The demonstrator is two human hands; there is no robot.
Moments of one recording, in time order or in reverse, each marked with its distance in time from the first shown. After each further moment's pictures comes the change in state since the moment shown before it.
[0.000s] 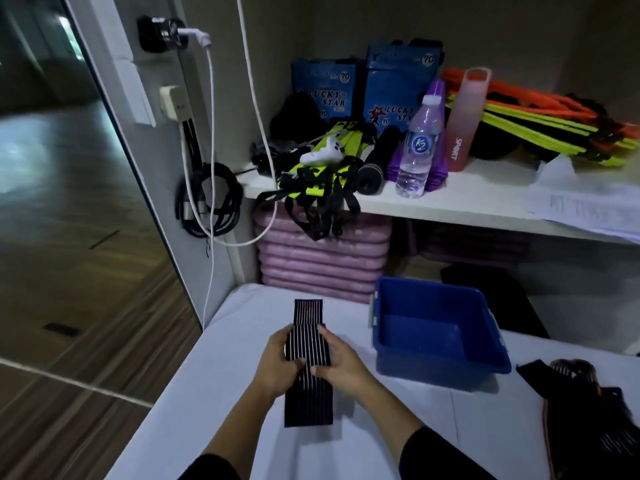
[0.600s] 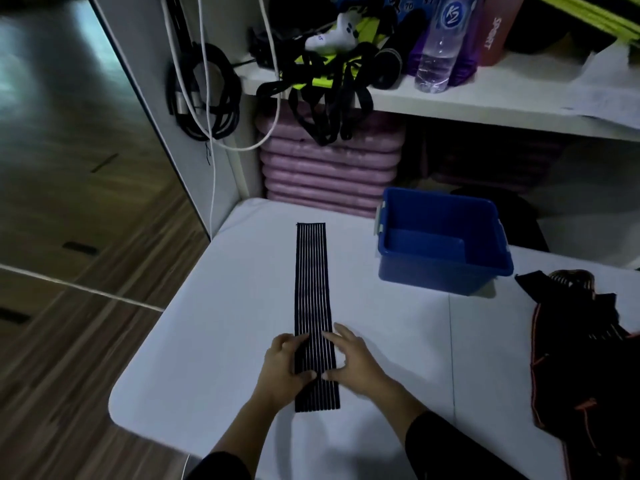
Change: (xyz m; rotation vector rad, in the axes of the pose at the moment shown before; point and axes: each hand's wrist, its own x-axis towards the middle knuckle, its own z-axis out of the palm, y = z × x) left_hand -0.103 -0.142 0.028 0.448 -0.166 -0.032; right_hand -0.088 0.133 0.035 -0.467 -0.104 0.071
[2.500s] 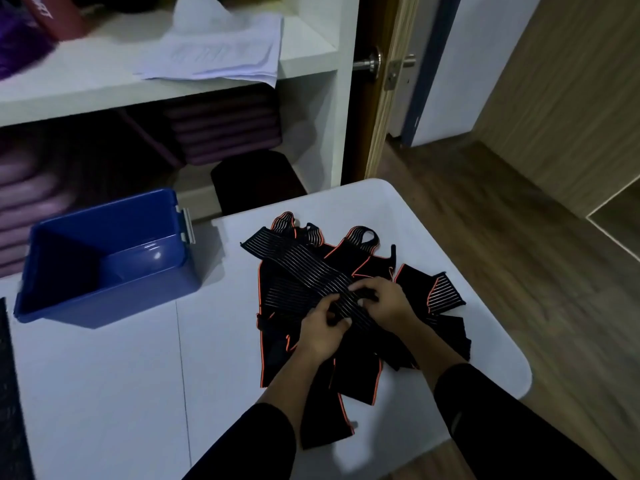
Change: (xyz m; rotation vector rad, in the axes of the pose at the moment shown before) left_hand -0.008 0.369 0.365 -0.073 -0.488 0.219; right_hand -0.273 0.282 -0.319 0.152 0.707 0.363
